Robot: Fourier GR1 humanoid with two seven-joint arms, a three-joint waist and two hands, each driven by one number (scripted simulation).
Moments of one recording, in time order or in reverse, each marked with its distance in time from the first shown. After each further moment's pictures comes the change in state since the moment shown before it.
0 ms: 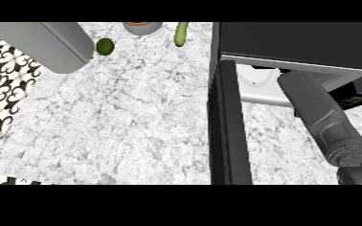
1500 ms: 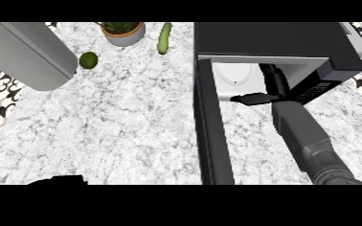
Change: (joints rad) left arm -0.119 -0.078 -0.383 -0.001 -0.183 -0.007 0.136; right arm 0.190 0.089 -0.207 -0.009 -0.277 0.748 -0.289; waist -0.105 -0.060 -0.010
